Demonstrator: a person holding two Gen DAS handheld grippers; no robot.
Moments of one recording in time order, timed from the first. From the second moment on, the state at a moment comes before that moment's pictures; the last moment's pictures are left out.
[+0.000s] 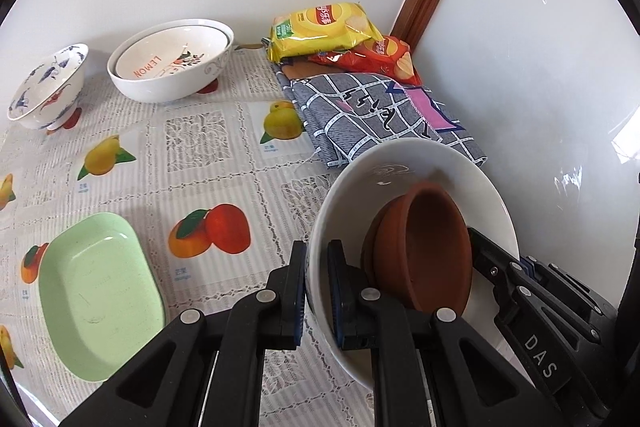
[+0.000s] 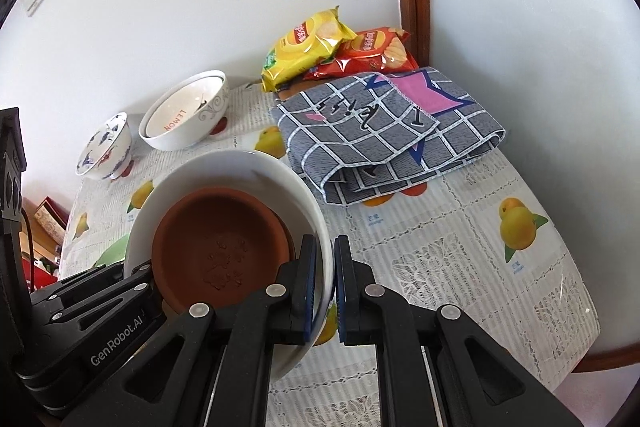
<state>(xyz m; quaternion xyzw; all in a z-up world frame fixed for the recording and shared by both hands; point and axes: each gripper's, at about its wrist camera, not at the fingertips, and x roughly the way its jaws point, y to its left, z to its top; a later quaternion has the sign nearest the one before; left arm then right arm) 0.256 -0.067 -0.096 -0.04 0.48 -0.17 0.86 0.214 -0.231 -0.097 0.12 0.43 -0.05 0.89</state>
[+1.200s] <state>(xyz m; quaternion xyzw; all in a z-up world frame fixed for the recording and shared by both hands) 0.237 0.027 -0.068 -0.06 0.46 -0.12 0.88 0.210 -0.141 -0.065 0.10 0.42 0.00 0.90</state>
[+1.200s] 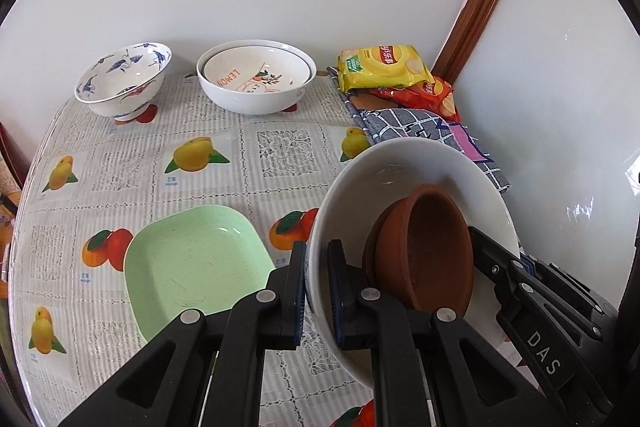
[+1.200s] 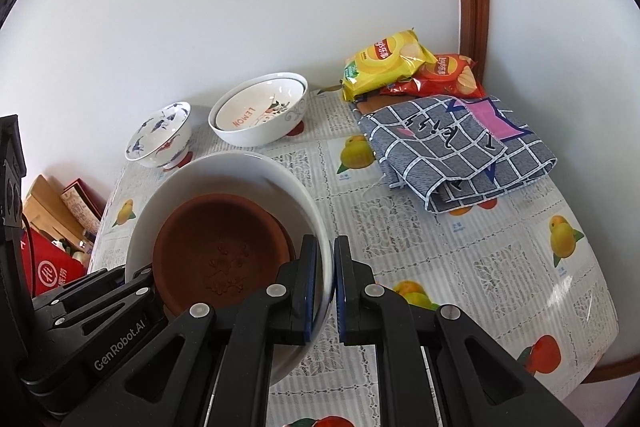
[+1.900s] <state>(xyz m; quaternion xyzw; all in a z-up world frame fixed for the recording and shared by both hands) 0.236 0.067 -0.067 -0.08 0.45 -0.09 0.88 0.218 -0.100 -0.066 0.09 0.41 0.03 0.91</state>
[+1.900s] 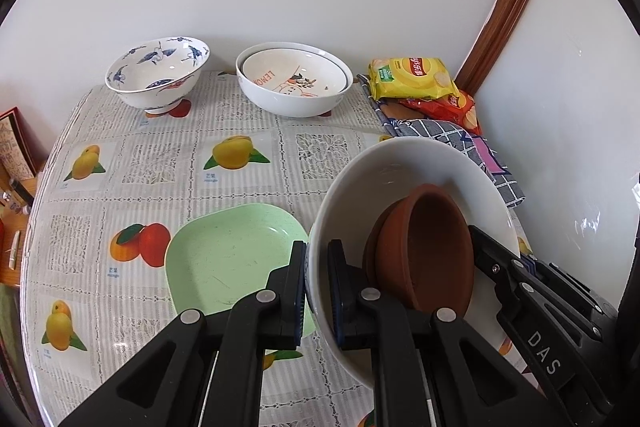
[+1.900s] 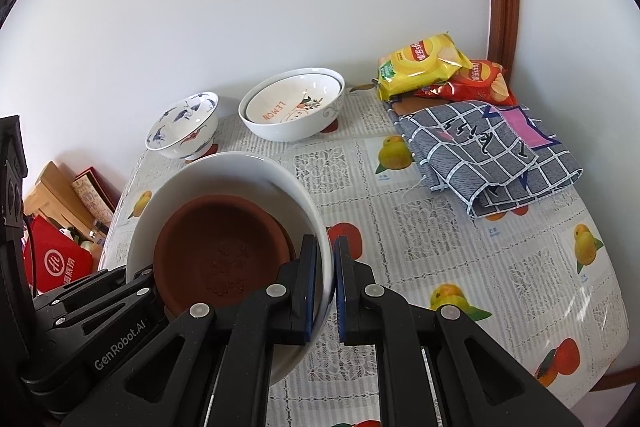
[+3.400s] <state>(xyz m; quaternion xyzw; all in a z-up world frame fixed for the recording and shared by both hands) 0.254 0.121 -0.091 -0.10 0.47 -0.06 0.87 0.246 -0.047 -0.093 0.07 0.43 0.07 0.90</state>
